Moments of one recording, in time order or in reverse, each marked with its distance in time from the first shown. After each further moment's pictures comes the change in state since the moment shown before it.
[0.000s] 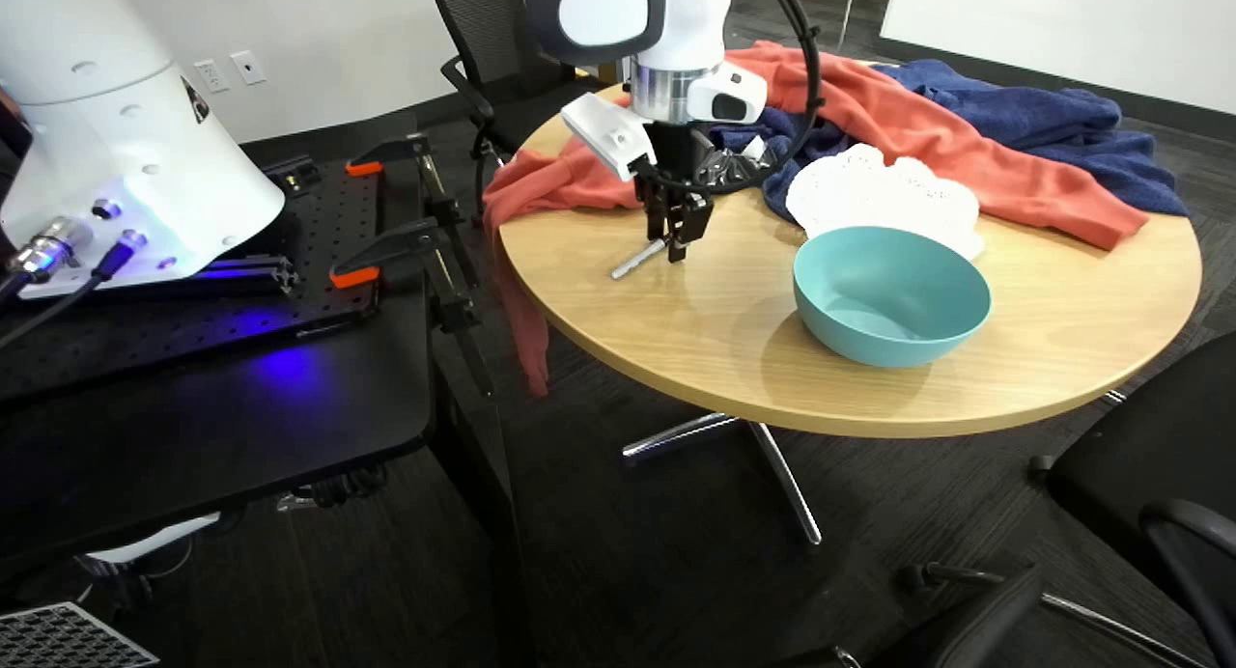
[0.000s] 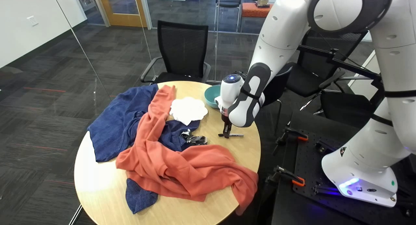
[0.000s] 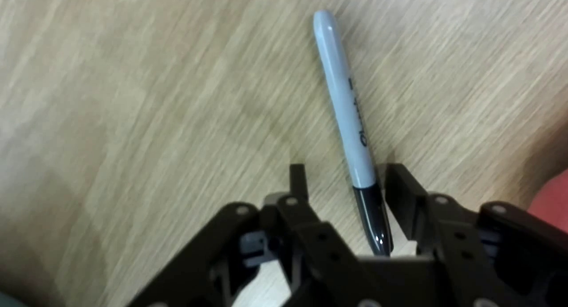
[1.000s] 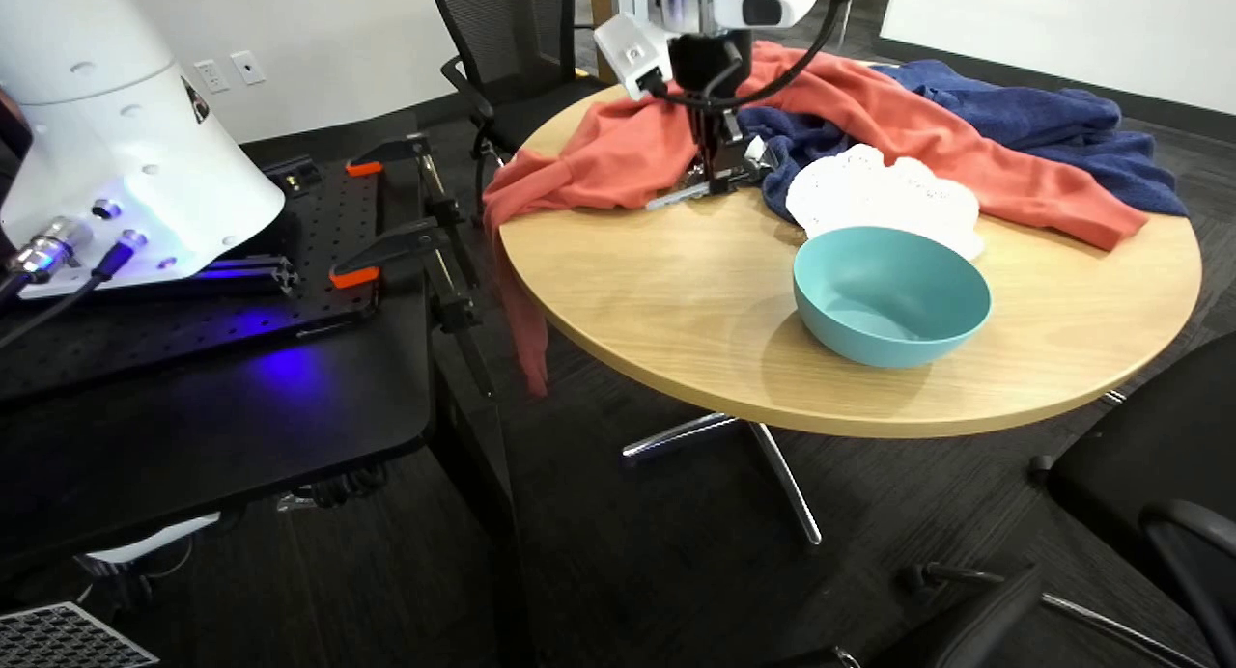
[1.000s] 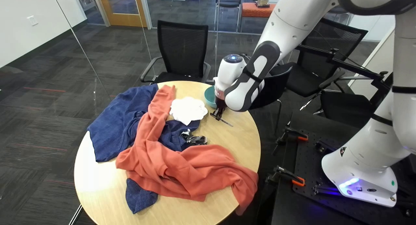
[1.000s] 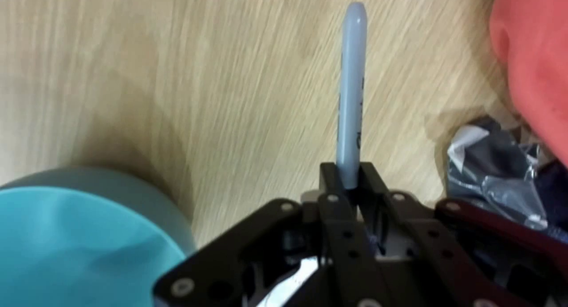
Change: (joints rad) arm -0.020 -0.173 0.013 -0.014 0.024 0.004 0.218
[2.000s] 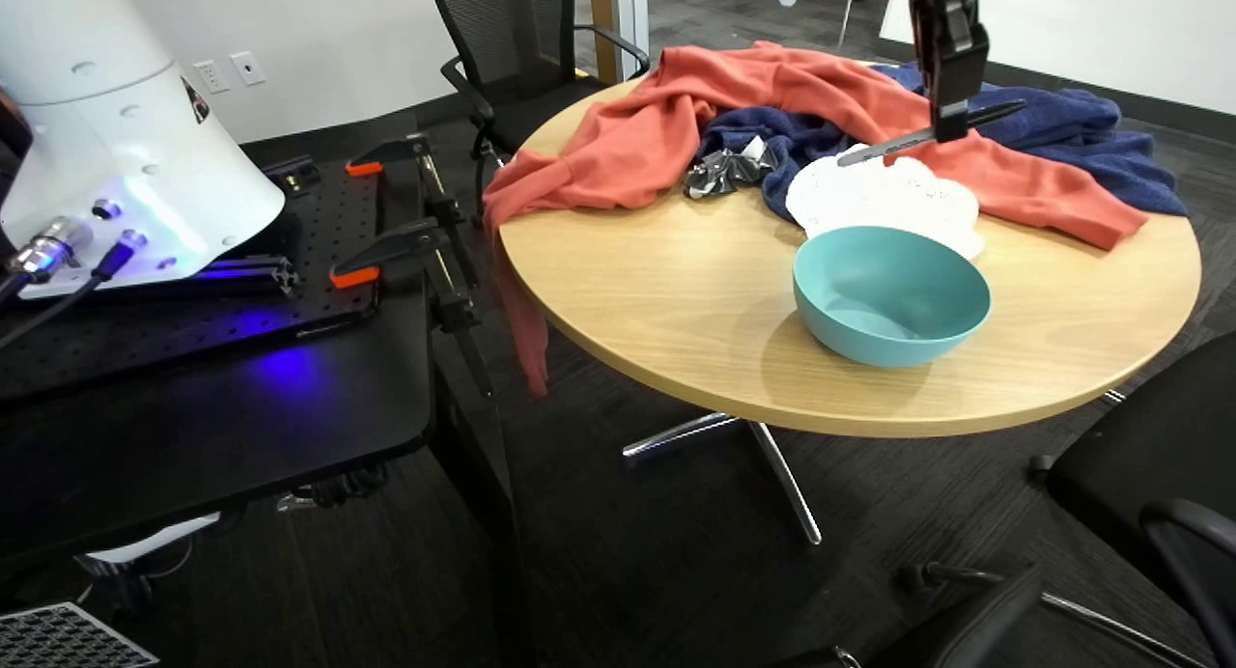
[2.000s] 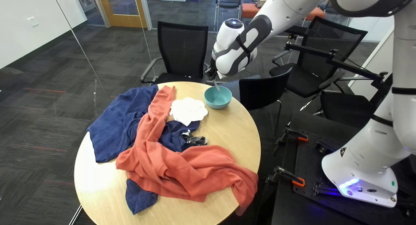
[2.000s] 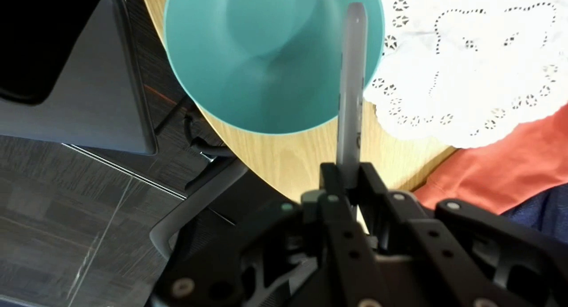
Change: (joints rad) arm 0.013 0.014 -0.210 0.288 0.030 -0.031 0.274
